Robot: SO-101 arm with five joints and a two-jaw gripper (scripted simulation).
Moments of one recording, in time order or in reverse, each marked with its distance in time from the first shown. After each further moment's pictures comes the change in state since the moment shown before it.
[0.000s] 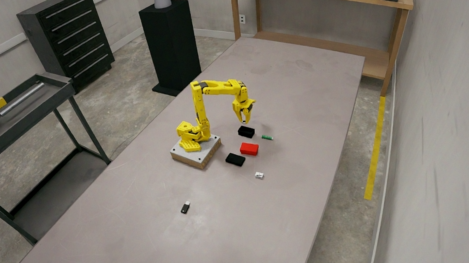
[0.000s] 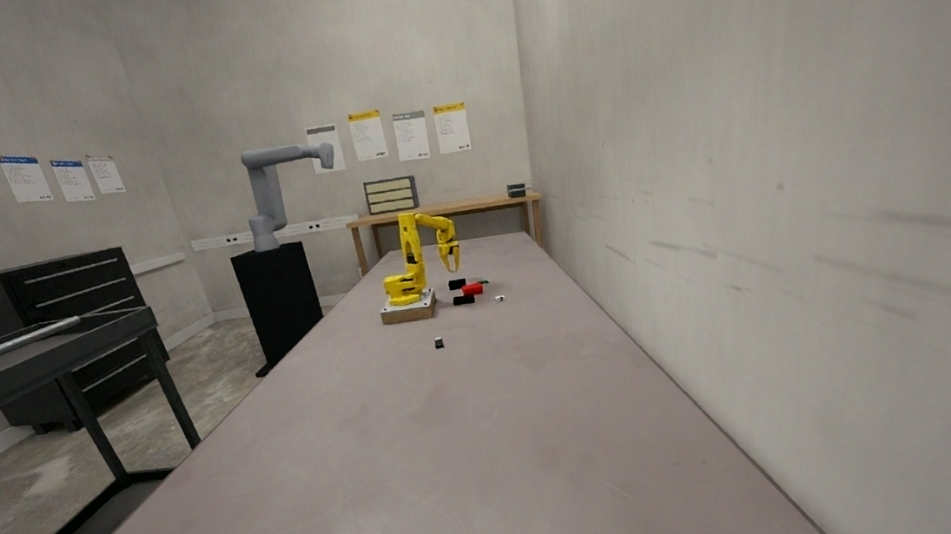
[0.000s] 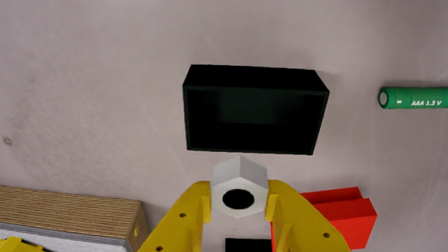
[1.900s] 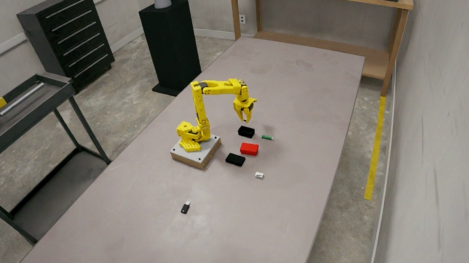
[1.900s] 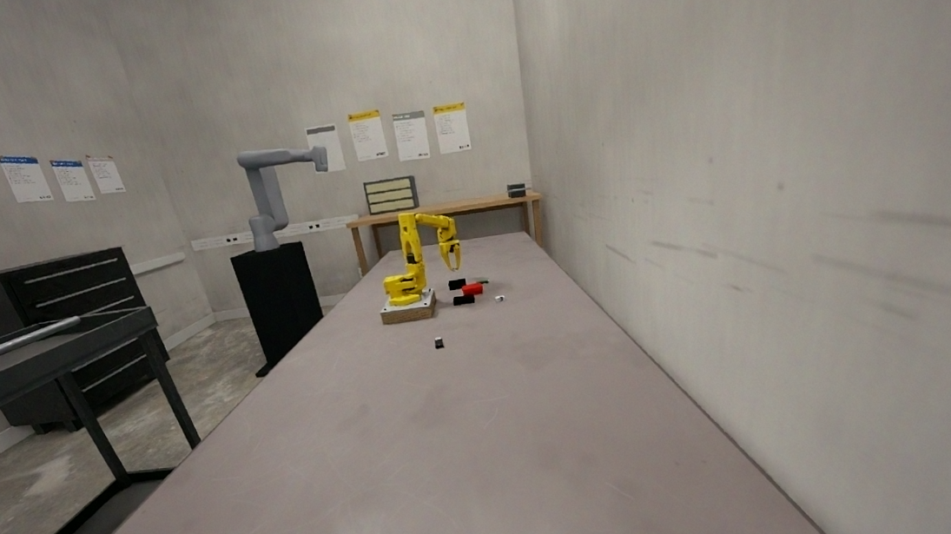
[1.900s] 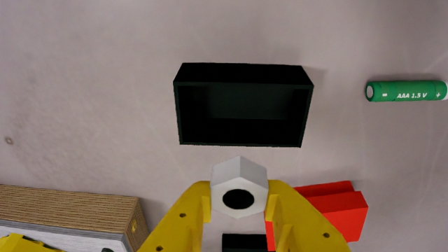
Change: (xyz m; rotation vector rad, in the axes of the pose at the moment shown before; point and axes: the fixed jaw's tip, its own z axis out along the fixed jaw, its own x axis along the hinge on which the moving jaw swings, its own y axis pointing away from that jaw) arm 0.000 -0.004 -0.005 0.005 -0.006 0.015
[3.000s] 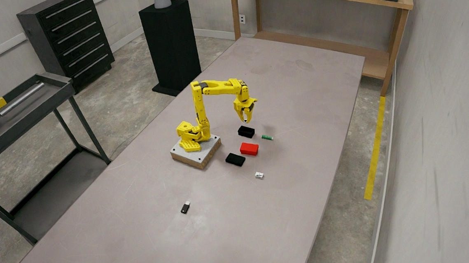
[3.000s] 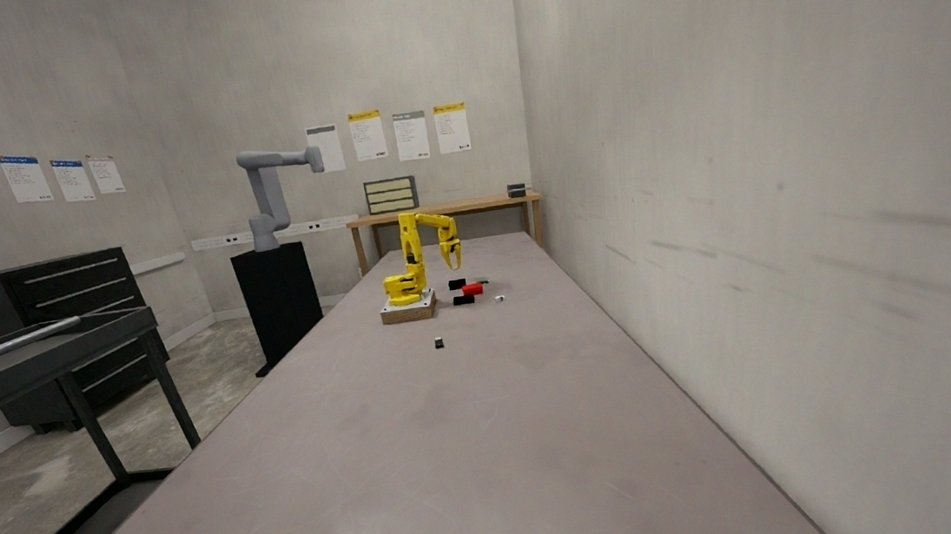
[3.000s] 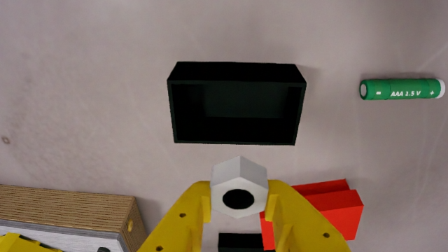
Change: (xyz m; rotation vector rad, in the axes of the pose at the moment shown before) arm 0.000 -0.003 -0.001 0.004 -0.005 0.000
